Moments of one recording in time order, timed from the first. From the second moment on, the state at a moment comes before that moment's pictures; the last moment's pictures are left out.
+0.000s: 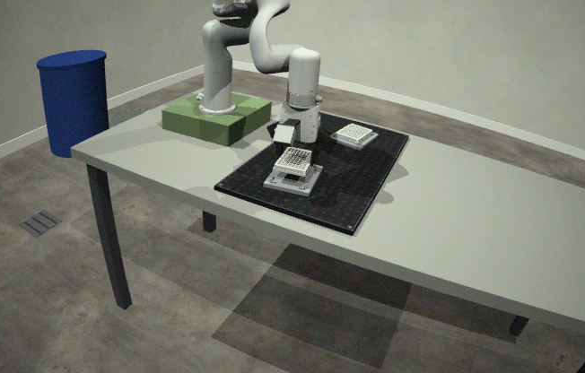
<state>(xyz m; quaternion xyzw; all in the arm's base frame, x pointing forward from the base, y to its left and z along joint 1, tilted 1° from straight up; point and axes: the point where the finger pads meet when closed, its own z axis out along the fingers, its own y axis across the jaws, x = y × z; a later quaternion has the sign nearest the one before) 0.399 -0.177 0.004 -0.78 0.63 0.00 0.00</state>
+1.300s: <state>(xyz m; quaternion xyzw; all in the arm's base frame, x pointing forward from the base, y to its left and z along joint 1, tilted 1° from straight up) 0.399 -0.176 0.060 -0.78 0.63 0.00 0.00</state>
